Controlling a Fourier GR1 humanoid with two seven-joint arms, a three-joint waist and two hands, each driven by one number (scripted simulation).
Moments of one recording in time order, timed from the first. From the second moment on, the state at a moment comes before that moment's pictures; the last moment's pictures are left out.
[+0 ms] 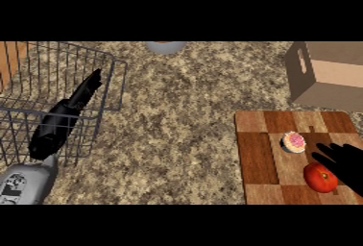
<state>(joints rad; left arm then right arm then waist) -0.23 0.34 -0.07 -1.54 -0.03 -0.14 -0.07 0.27 -0.78 0.00 -2.23 0.74 0.60 0.03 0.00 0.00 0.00</state>
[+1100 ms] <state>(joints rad) -0.21 0.28 0.01 -1.57 -0.10 -0.22 -0.06 0.17 -0.59 0.09 -1.96 1.05 0.55 -0.12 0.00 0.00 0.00</state>
